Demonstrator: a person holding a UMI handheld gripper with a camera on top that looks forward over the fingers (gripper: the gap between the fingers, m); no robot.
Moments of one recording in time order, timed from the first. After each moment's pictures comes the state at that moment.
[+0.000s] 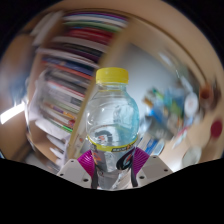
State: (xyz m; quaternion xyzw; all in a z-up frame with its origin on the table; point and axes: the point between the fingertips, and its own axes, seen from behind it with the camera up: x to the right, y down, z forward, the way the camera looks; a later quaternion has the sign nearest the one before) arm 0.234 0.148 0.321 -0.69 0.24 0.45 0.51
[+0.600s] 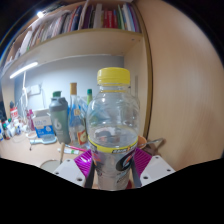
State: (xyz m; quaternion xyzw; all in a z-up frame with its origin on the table) arm 0.498 0.178 0.097 -0.79 0.05 -0.04 0.61
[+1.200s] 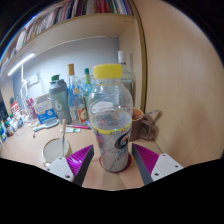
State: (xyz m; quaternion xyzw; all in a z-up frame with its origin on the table) arm 0.492 0.122 0.039 -0.85 0.08 -0.02 0.53
